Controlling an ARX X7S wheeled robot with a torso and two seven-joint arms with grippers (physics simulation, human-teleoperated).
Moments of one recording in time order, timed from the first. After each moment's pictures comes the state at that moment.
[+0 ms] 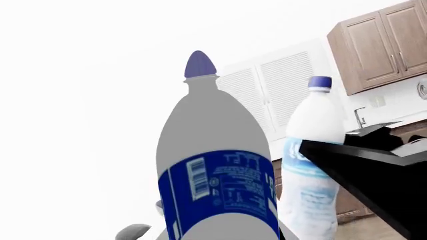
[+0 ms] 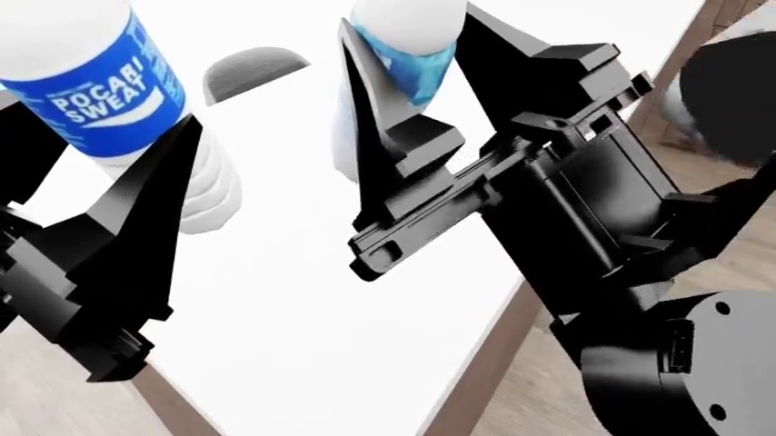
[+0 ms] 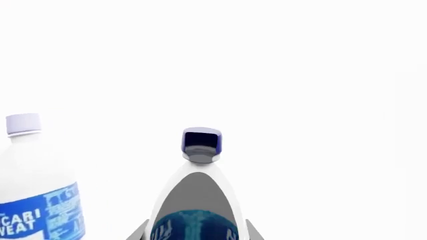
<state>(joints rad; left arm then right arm) -0.38 -1.29 -0.03 0.90 -1.31 -0.13 -0.26 1.00 0.54 -0.46 -0.81 1.16 0.50 0.54</state>
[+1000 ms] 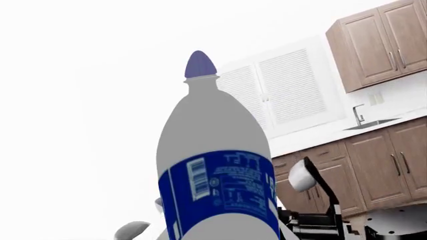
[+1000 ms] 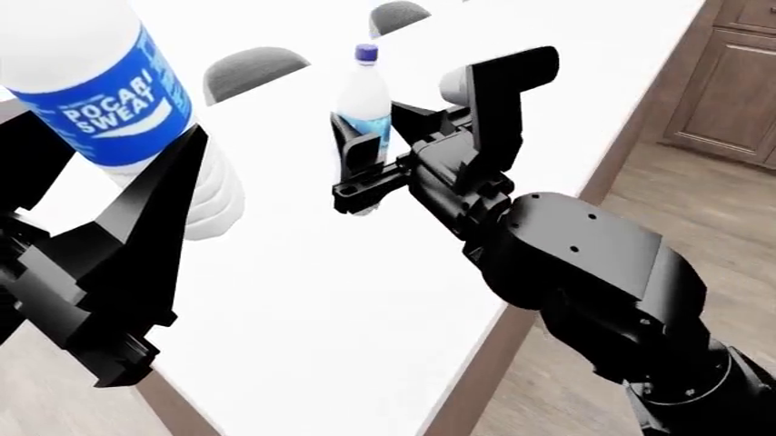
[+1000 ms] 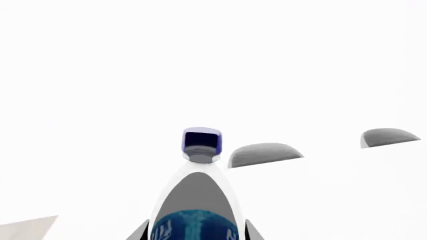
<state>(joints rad) -0.36 -1.27 -0.05 0.90 -1.30 -0.14 -0.25 1.04 0.38 -0.65 -0.18 1.08 0.53 0.28</state>
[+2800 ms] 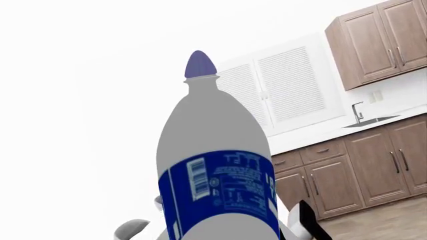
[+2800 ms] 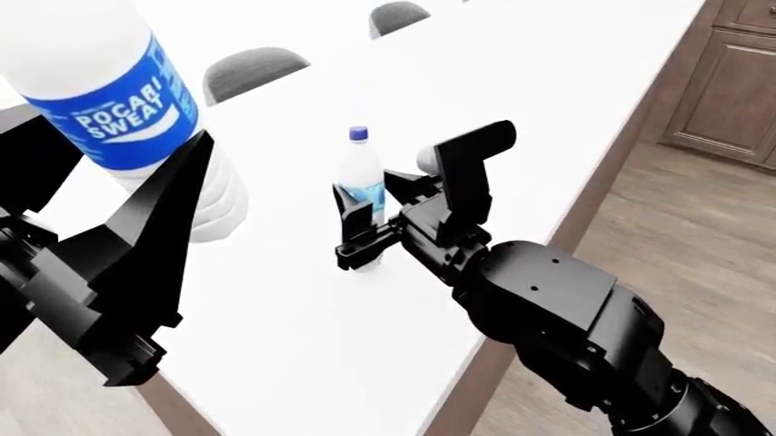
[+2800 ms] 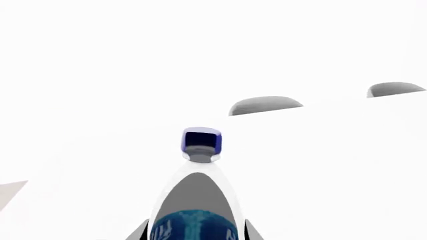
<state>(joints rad) -0.37 -1.25 -0.05 0.90 -1.29 -0.18 -0.24 0.93 0.37 -0.74 -0.07 0.98 0.47 0.19</state>
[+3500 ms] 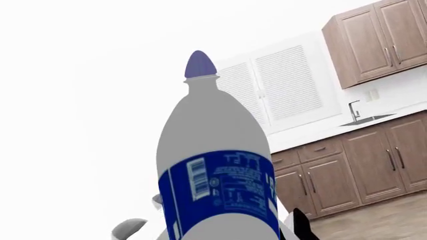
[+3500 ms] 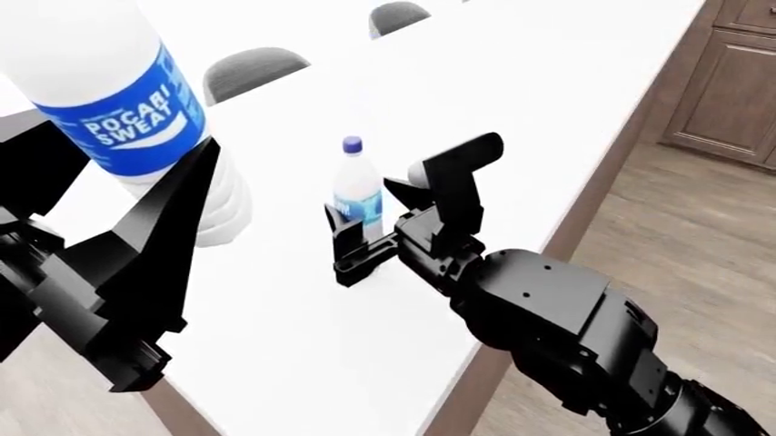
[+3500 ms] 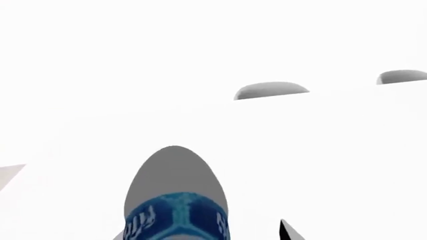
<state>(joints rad) -0.37 -1.24 -0.04 0.91 -1.29 -0.19 -0.23 0.93 0.38 -0.77 -0.05 0.97 0.49 0.17</state>
